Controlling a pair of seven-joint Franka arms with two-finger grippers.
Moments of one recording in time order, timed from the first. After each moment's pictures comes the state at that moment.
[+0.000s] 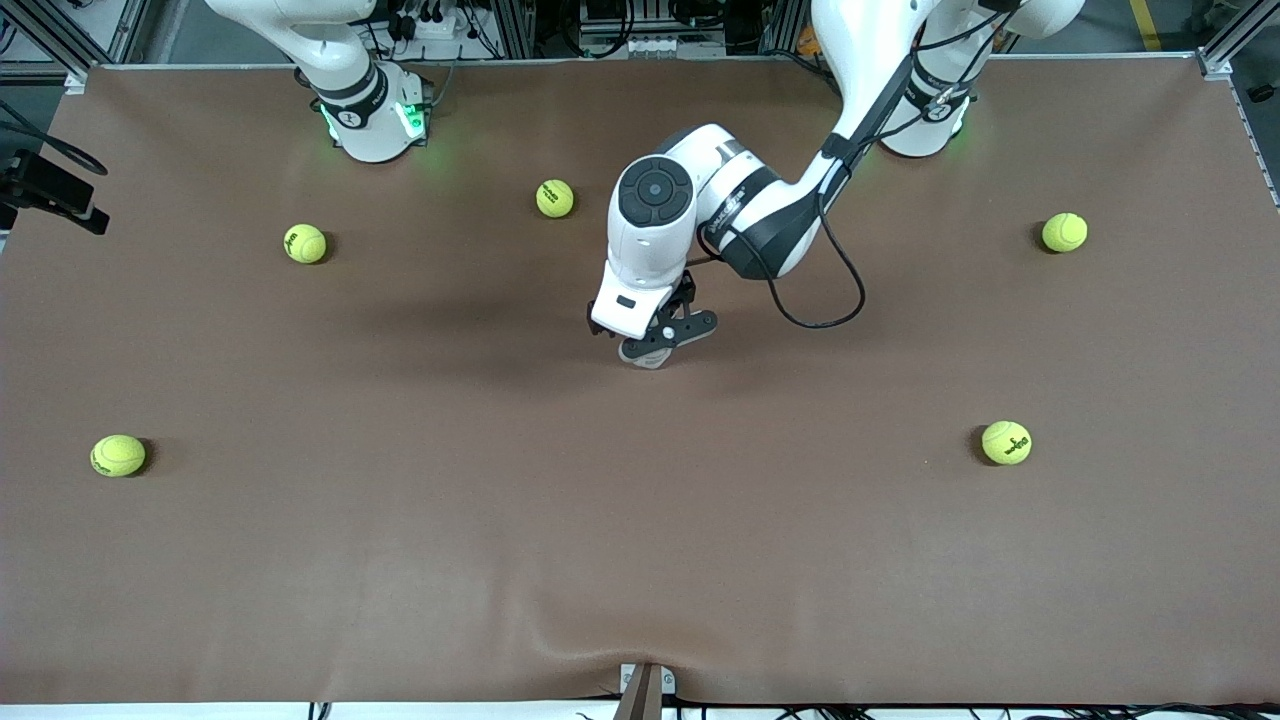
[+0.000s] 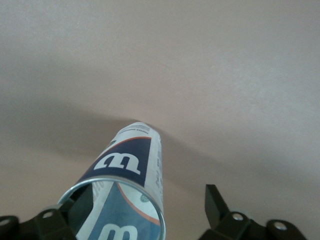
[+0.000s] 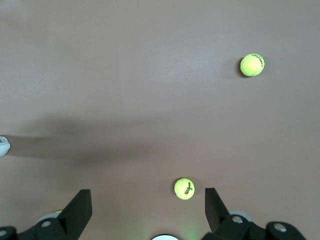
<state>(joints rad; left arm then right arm) -0.71 0.60 -0.13 -1.40 -0.02 2.04 -1.18 -0.02 -0.02 -0.05 -1.44 0.02 1.39 0.01</state>
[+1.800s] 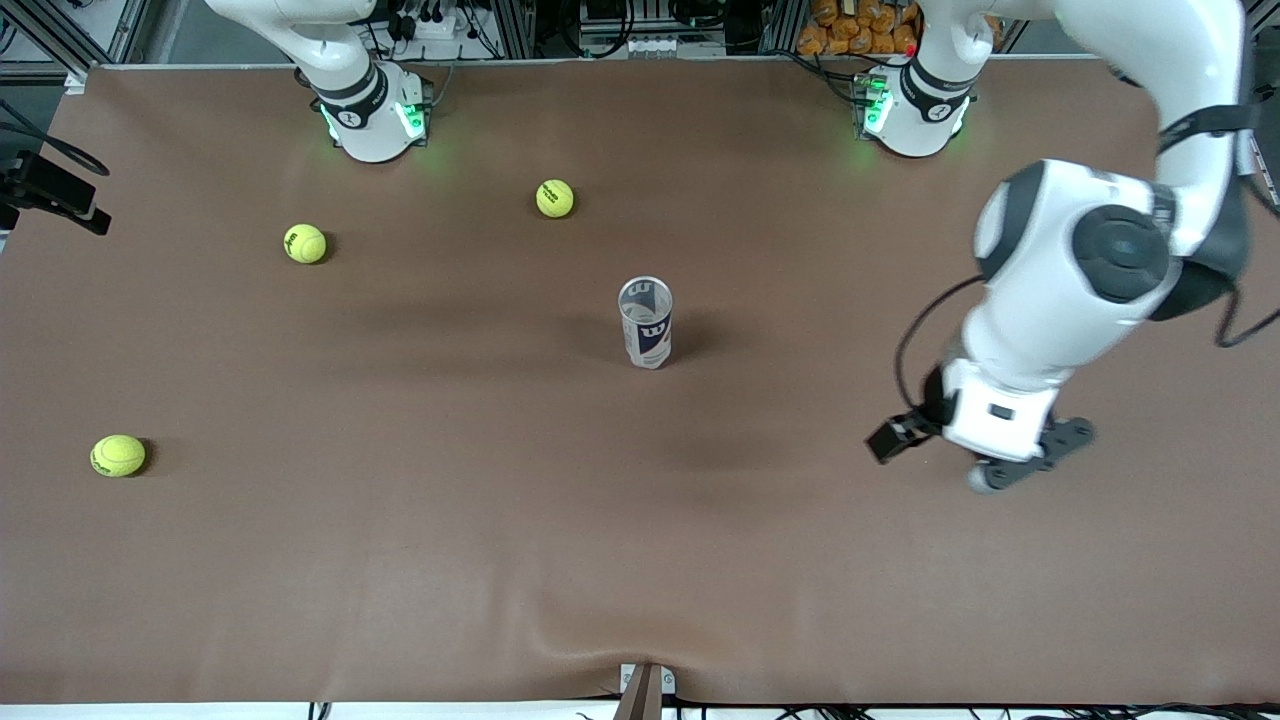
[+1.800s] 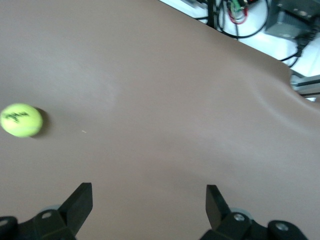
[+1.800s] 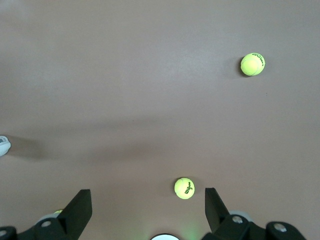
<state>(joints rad) -0.17 0.42 -0.15 -1.38 0.05 1.95 -0.71 -0.02 -0.02 -0.05 -1.45 0.02 1.39 0.01</state>
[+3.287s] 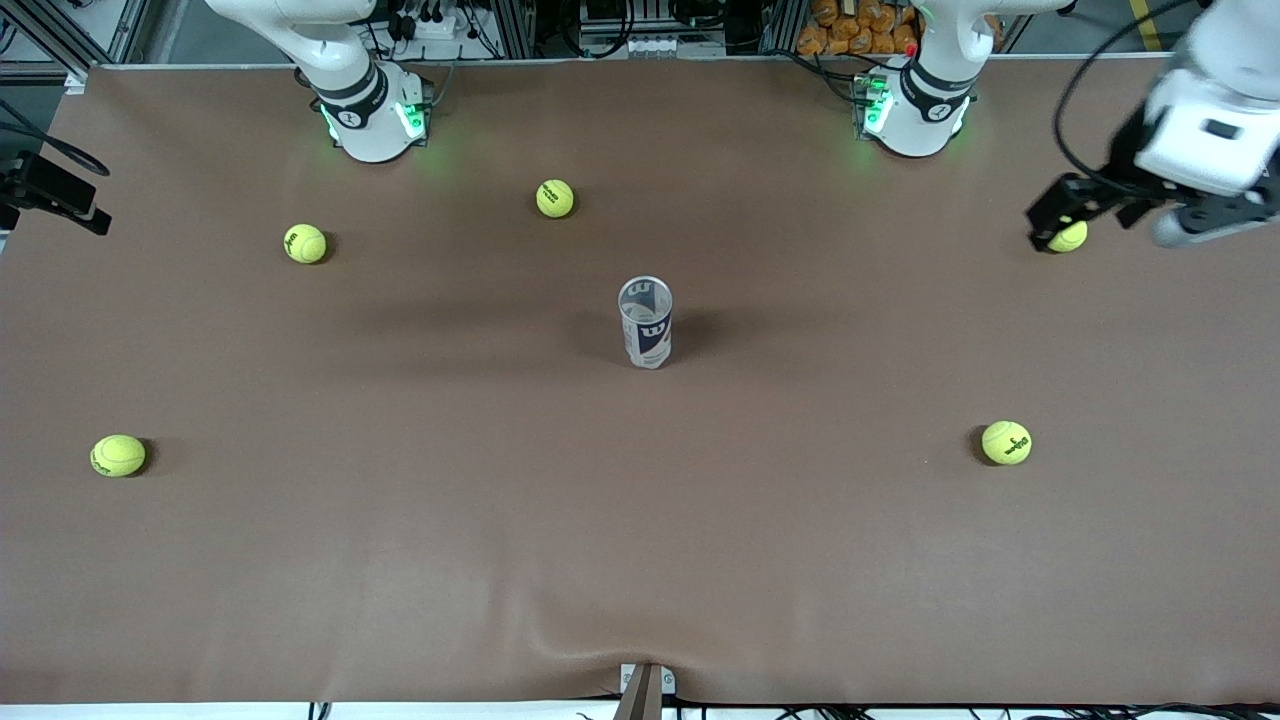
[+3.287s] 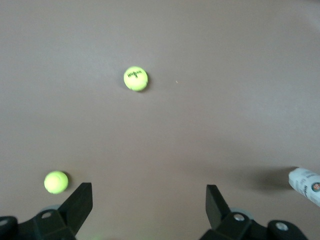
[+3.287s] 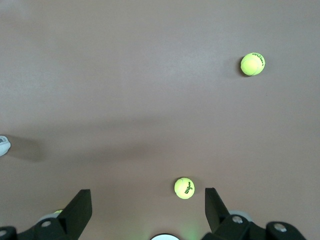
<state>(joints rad) -0.03 -0.10 -0.12 -1.66 0.04 1.61 -0.37 -0.02 -0.02 -0.05 -1.45 0.02 1.39 0.01</state>
